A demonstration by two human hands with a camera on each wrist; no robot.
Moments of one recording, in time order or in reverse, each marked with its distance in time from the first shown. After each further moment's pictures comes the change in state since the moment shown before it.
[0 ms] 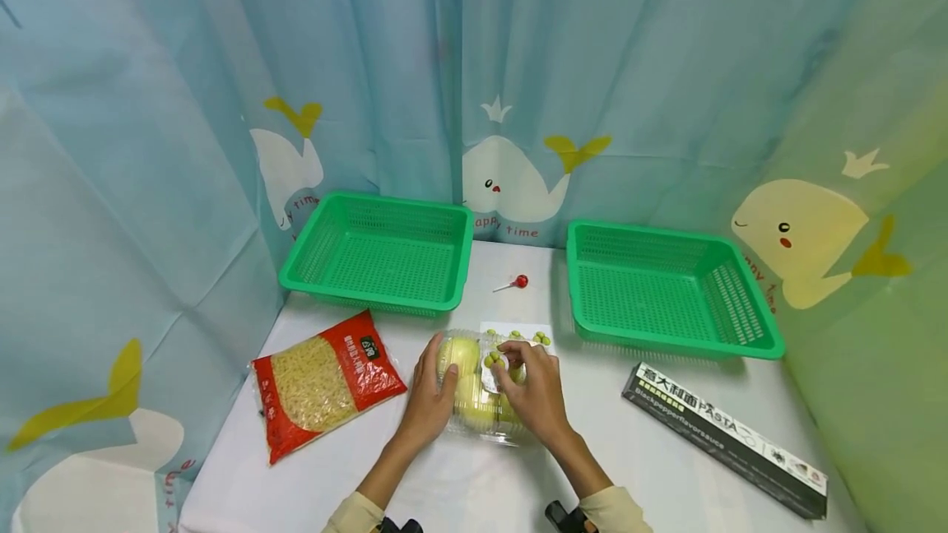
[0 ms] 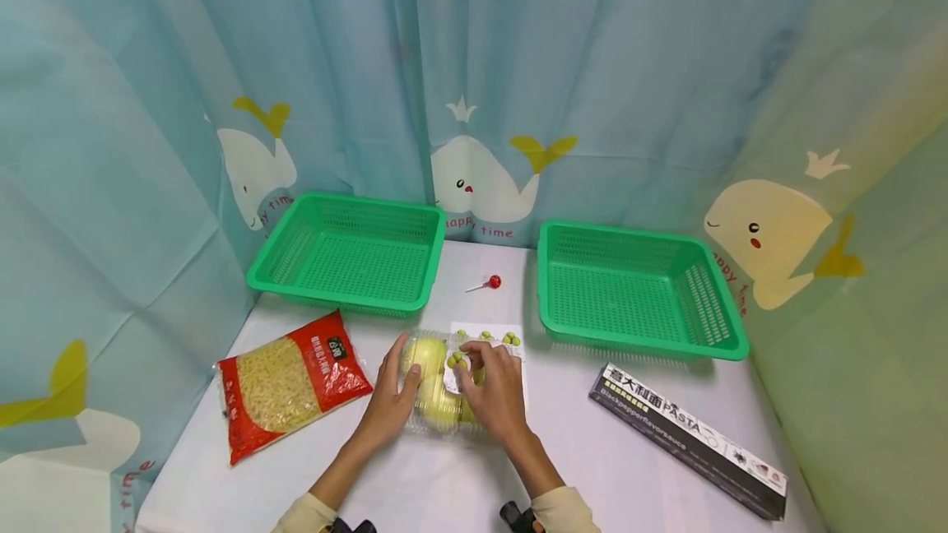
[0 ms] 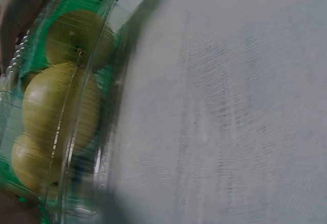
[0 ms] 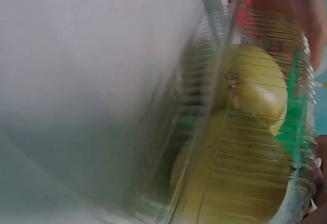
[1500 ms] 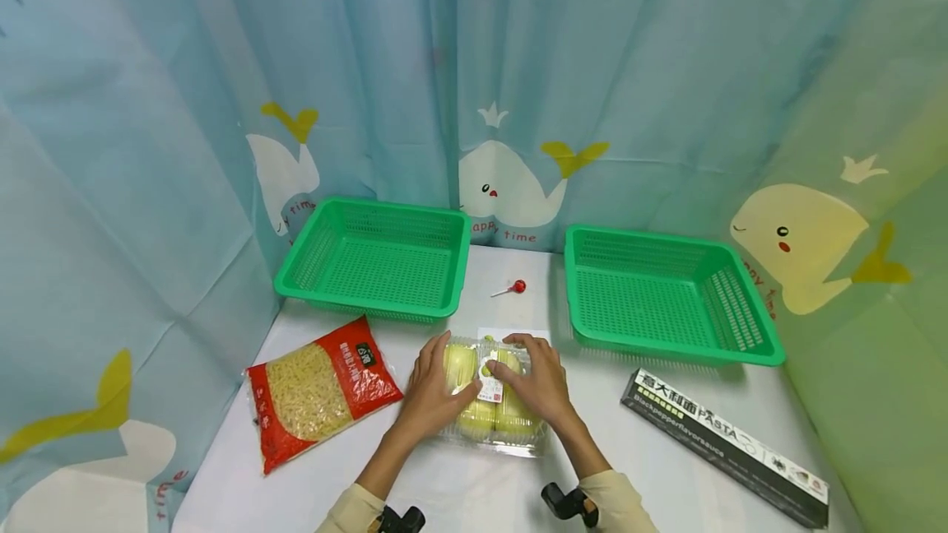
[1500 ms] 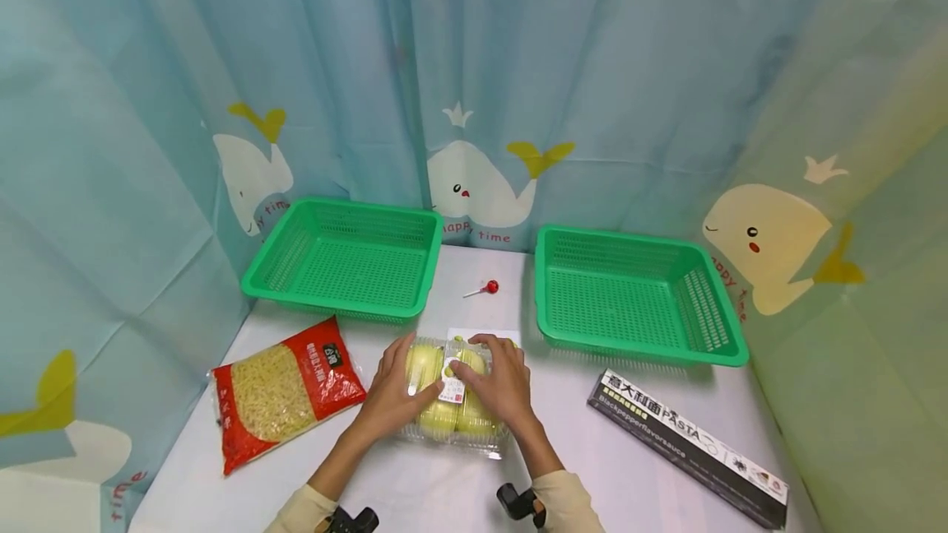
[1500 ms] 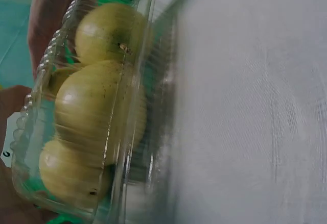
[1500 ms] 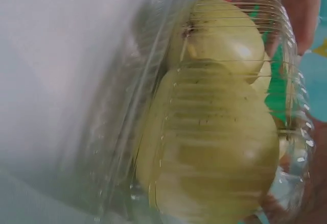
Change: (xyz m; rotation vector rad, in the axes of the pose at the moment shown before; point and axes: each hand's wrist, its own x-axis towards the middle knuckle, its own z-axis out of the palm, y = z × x) left_hand 0.016 0.019 -0.003 0.226 -0.062 0.037; right_hand 0.020 0.015 -0.011 0.020 -0.282 0.434
